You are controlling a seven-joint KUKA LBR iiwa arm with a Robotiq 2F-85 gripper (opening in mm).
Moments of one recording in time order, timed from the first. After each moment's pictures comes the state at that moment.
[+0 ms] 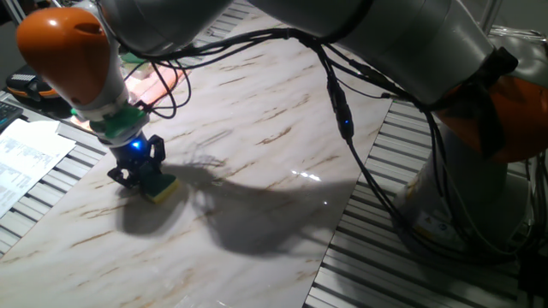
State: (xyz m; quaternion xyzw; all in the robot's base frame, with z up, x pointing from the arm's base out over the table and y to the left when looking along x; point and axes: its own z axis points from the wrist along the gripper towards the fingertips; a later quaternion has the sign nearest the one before) arm 0.630 0.200 0.020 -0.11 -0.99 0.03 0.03
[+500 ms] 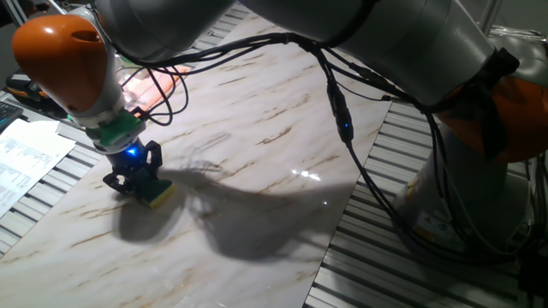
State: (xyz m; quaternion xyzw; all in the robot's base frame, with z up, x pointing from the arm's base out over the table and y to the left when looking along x) arm 0.626 0.215 0.017 -0.12 -0.99 0.02 0.03
